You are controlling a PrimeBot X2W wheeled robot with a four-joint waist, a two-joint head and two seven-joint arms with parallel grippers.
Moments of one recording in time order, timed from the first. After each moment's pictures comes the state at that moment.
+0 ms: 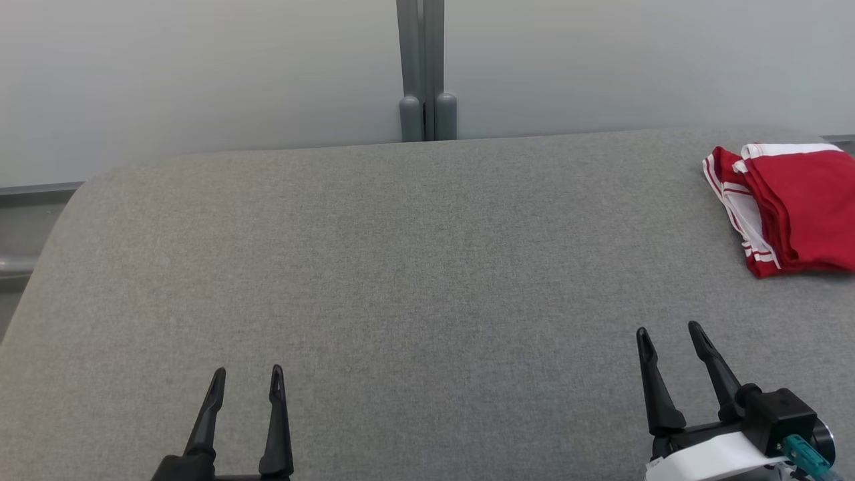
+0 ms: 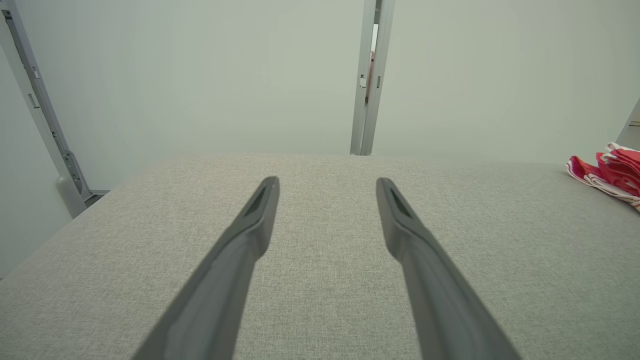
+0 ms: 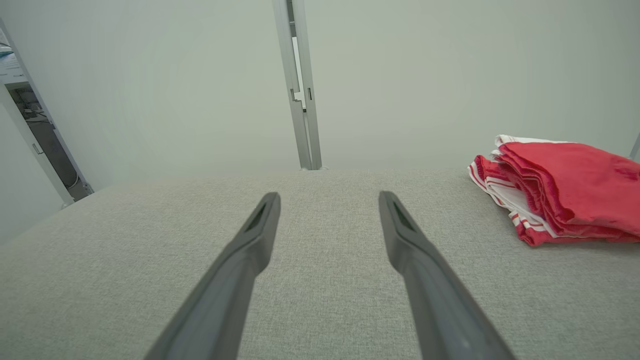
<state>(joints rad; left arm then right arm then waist) 0.19 0.05 -0.13 0.00 -0.17 0.02 -0.26 0.12 -0.07 0.05 0.03 0.17 0.13 -0.26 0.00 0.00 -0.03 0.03</state>
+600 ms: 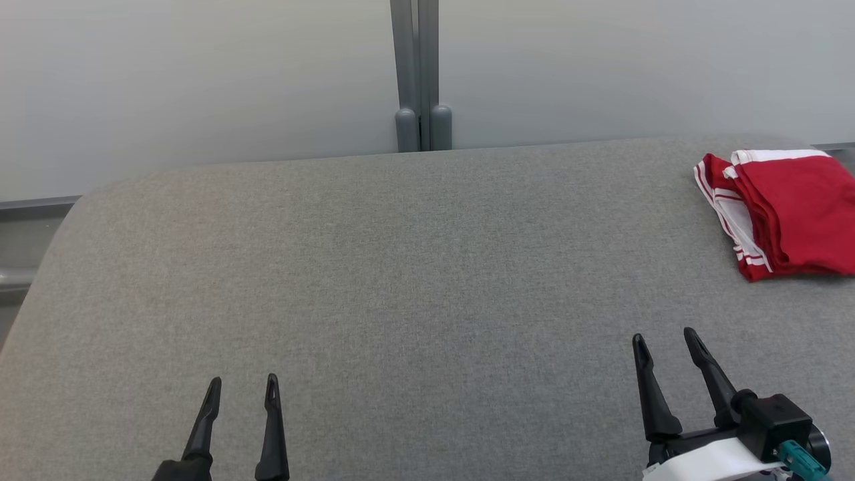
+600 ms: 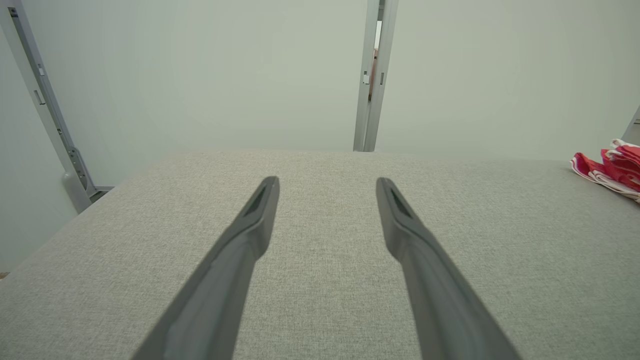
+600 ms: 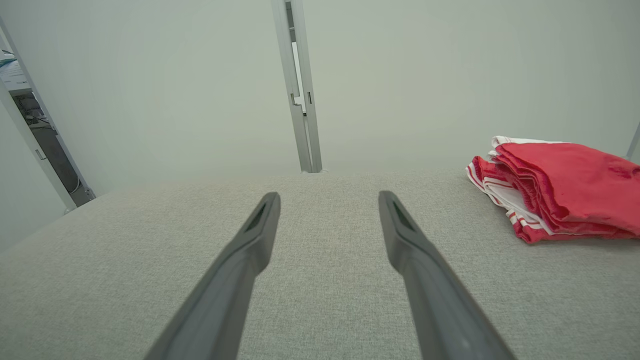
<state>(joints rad) 0.19 0.05 -0.12 0.03 -0.17 0.02 -0.26 0.14 -0.06 0.06 0.03 0.16 0.13 -0.26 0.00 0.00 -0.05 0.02</state>
